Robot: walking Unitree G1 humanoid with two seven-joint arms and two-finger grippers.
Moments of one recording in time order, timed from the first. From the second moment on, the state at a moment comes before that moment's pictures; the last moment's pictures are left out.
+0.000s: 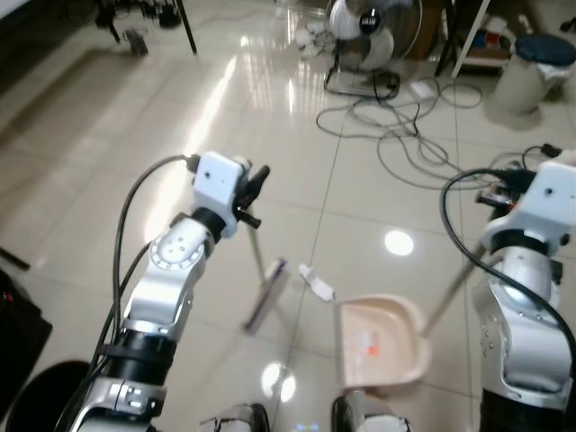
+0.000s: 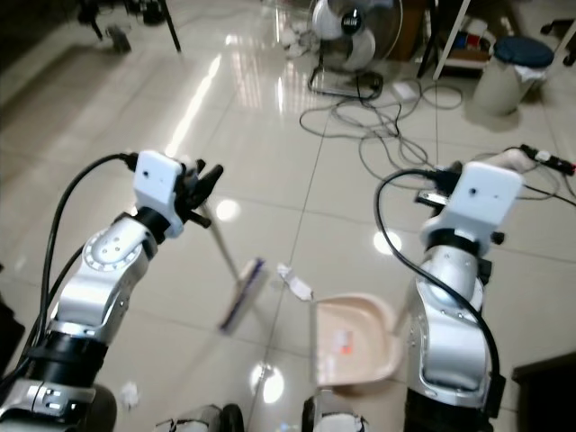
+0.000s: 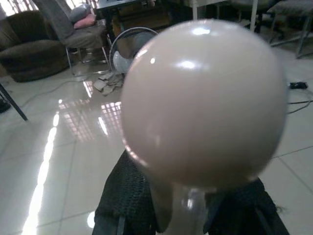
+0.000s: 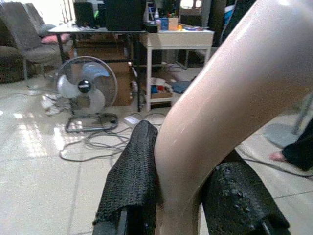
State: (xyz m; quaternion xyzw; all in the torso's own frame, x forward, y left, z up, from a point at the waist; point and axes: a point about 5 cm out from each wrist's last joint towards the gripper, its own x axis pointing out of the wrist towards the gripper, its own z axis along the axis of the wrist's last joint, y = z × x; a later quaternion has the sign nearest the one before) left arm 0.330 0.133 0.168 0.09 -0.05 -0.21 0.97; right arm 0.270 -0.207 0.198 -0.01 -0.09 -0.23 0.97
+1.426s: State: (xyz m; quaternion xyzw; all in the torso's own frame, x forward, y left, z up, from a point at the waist) left arm 0.334 0.128 0.167 0.08 -0.05 -0.24 0.97; right arm 0.269 -0.217 0.194 -0.02 -0.09 -0.26 0.96
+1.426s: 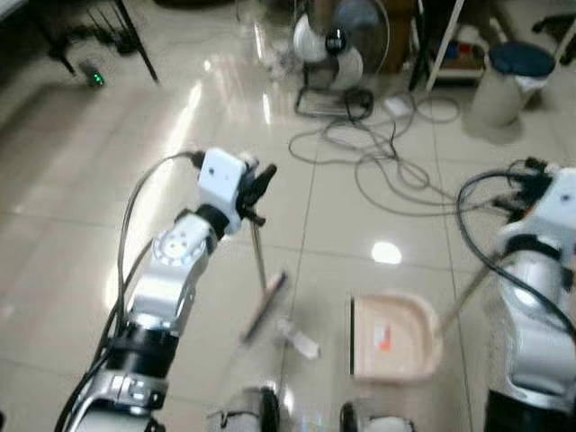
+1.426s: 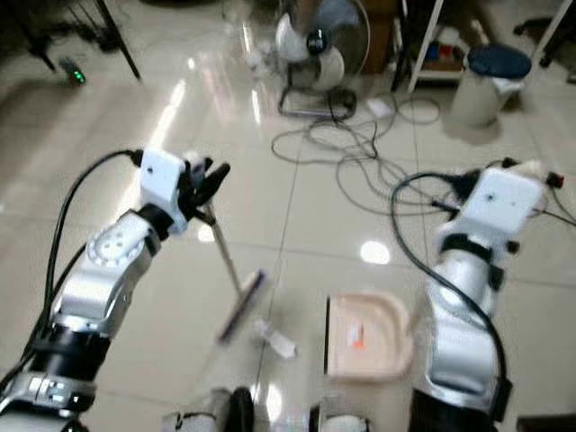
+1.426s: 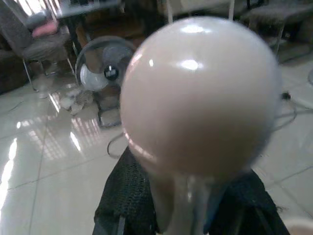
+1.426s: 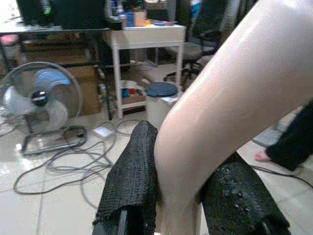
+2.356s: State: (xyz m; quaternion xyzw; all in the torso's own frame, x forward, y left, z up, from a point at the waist) left arm 0.356 0.115 0.161 0.11 -0.09 -0.25 0.96; right arm 0.303 -0.205 0.184 -0.11 -0.22 -0.18 0.95
